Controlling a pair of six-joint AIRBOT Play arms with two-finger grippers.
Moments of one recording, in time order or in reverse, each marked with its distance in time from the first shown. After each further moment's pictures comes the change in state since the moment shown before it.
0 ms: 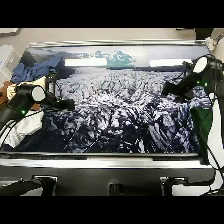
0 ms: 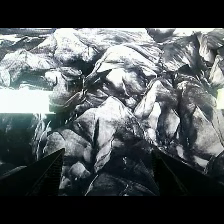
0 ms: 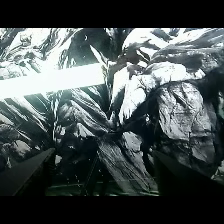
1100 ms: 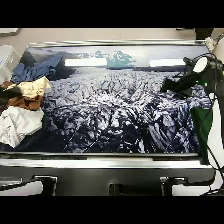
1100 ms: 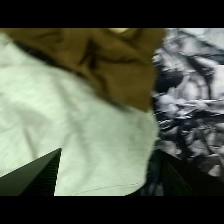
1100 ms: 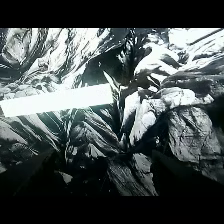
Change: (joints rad) left arm 0.573 -0.084 0.245 0.215 -0.144 0.037; right arm 0.000 0.000 0.000 0.024 -0.084 0.001
